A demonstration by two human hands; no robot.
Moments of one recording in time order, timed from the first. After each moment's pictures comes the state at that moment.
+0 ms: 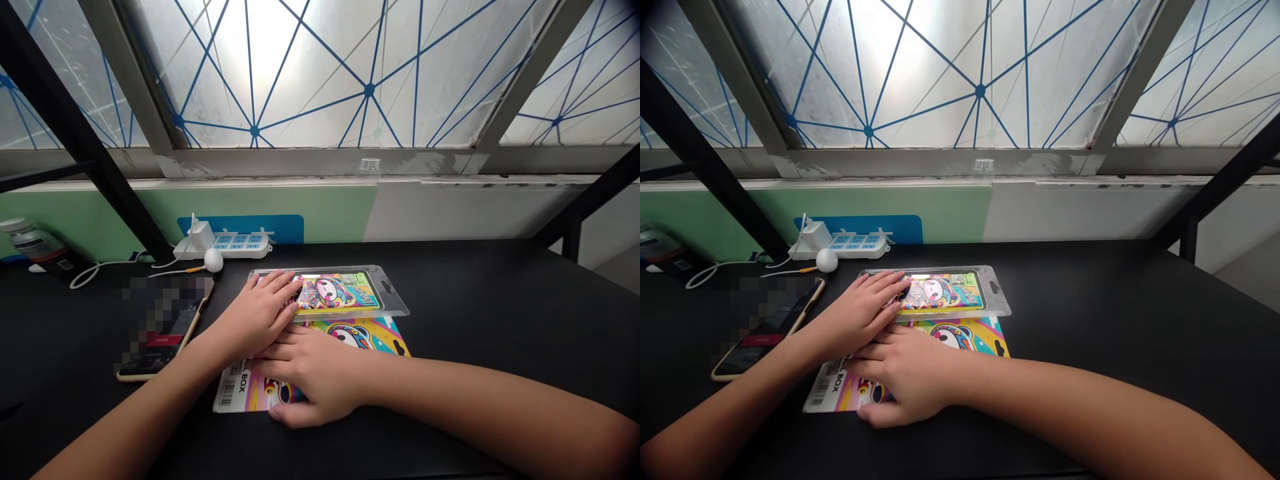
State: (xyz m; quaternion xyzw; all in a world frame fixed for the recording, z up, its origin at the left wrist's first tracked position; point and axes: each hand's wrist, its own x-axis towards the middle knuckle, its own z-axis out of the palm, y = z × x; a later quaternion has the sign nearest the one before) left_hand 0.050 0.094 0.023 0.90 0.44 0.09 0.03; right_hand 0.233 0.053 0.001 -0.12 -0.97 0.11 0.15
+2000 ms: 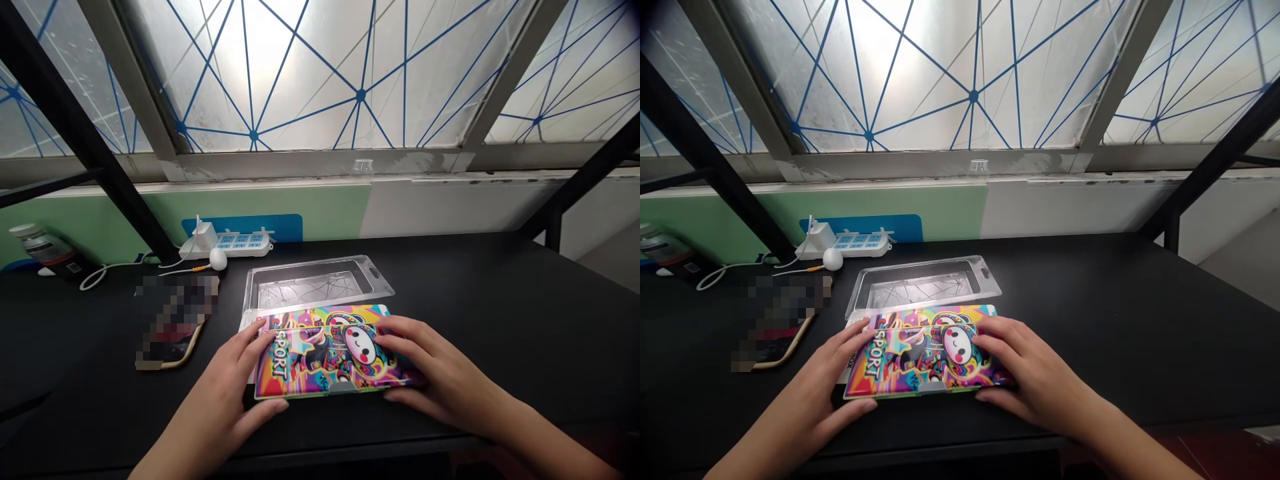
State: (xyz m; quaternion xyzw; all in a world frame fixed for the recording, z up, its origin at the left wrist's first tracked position) left_hand -0.003 -0.016 -0.011 0.87 0.44 0.22 0.05; right_hand 0.377 -0.021 -0.002 -0.38 -0.89 -0.01 0.26
